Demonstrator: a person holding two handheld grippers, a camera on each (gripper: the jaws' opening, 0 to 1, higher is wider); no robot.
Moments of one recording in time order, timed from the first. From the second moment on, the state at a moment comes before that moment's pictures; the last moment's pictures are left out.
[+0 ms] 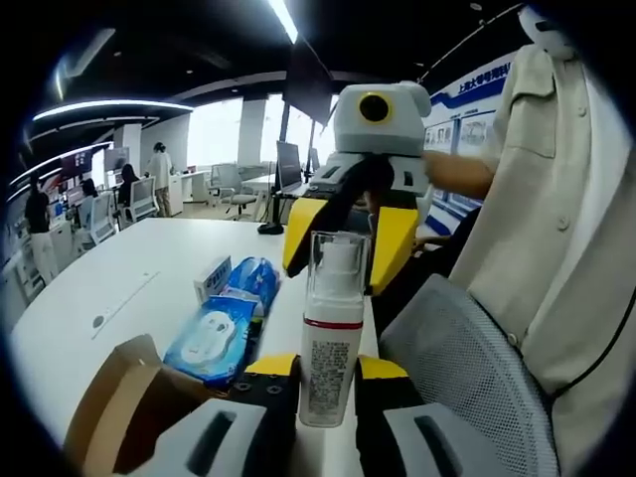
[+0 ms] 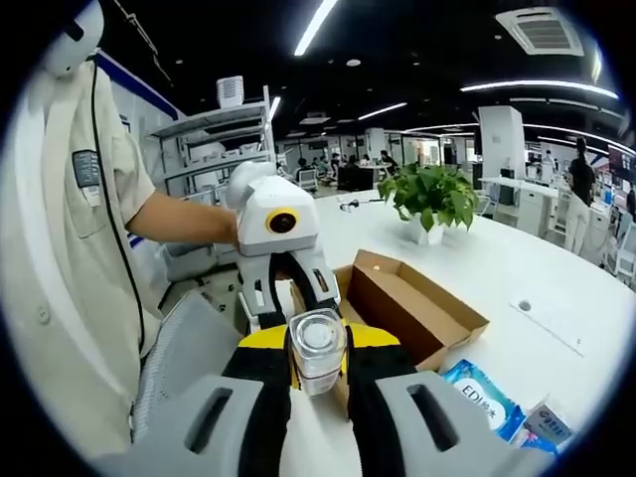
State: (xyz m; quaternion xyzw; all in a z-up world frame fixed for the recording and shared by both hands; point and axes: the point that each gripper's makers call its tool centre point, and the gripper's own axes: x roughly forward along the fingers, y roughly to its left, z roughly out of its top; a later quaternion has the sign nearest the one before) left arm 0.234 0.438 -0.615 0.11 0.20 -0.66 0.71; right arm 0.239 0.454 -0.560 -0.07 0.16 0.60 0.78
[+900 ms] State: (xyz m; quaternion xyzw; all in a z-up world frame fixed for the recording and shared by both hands) left arm 0.276 0.489 -0.609 0.10 0.19 -0.56 0.80; right arm 0.293 0.432 -0.551 -0.10 0.15 0.59 0.79
